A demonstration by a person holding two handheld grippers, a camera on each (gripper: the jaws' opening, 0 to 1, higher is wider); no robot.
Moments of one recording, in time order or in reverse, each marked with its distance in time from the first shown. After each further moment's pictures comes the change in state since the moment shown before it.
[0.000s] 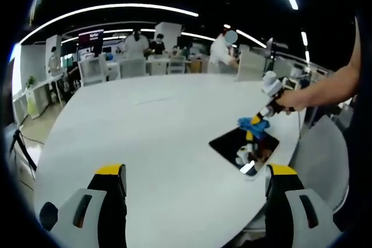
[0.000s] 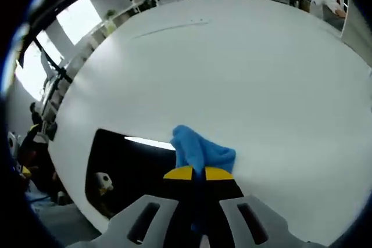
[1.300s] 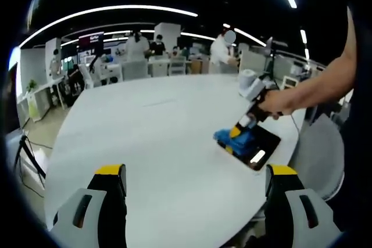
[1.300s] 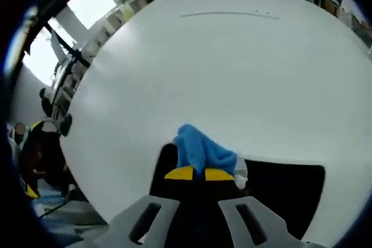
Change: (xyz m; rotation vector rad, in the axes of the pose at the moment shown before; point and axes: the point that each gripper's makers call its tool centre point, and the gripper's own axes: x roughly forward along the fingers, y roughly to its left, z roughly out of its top) left arm -0.029 0.026 0.008 0.018 -0.001 0.012; right arm 0.043 0.165 0.013 -0.089 0.107 0.111
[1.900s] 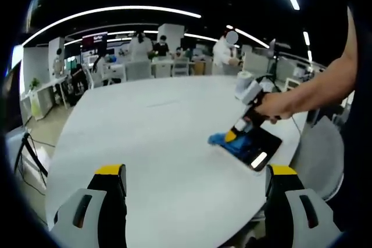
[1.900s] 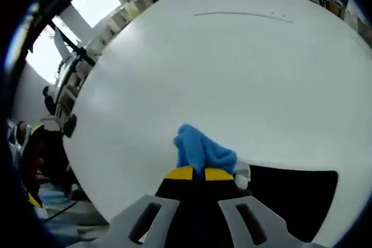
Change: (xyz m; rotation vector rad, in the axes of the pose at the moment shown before) left arm -0.002 0.001 0.001 -0.009 -0.009 0.017; right arm 0.001 0.021 -0.001 -0.011 0.001 0.027
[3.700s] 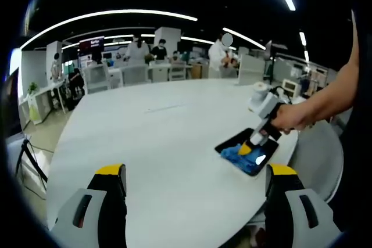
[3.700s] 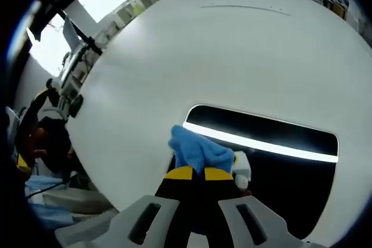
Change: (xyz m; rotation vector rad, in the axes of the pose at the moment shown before) left arm -0.002 -0.011 0.015 0.017 -0.022 -0.015; right arm -0.022 -0.003 -0.050 -0.038 0.014 0.013
